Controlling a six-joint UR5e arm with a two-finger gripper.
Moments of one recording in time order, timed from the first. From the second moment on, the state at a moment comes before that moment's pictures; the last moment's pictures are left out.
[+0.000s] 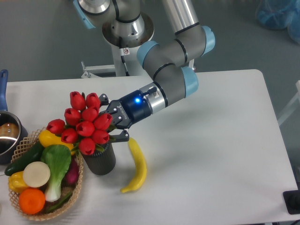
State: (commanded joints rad) arm 2.52 -1.90 -1.90 -0.87 0.00 1.42
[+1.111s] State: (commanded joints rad) arm 2.53 -1.92 -1.94 -0.87 0.02 1.48
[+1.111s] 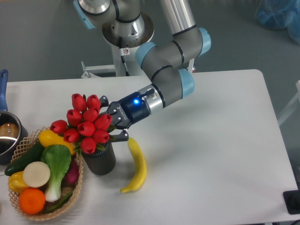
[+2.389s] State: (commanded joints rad) arm 2.53 -1.93 -1.97 -0.87 0.04 1.55
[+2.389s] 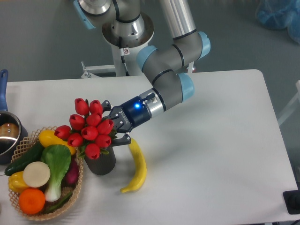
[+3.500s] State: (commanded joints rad) arm 2.53 -1.93 -1.98 -0.87 0.04 1.55
